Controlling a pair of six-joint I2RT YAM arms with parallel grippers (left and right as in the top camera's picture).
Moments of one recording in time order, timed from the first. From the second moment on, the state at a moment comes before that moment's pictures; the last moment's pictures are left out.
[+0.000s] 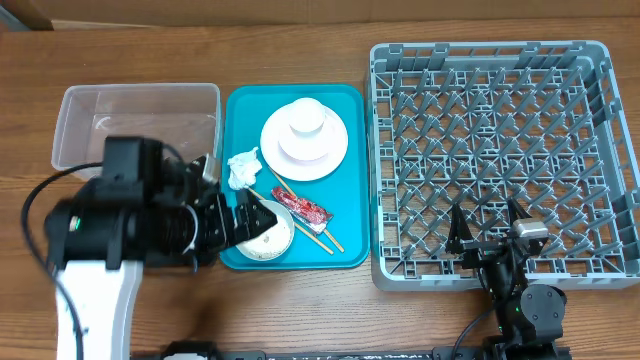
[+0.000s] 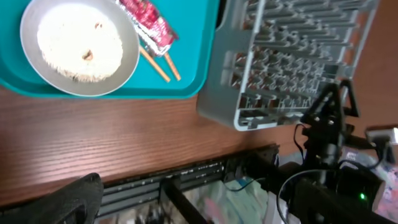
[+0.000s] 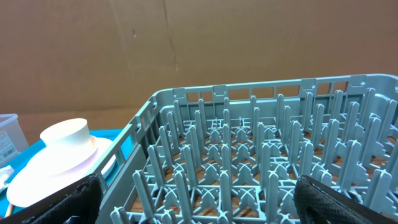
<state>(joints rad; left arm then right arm) -0.02 1.17 1.35 -1.50 0.61 -0.33 0.11 0.01 0.02 -0.04 -0.02 0.13</state>
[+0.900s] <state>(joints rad) -0.42 1.47 1.36 -1.54 0.12 -0.55 0.11 0.01 0.02 -0.04 -0.02 0.13</state>
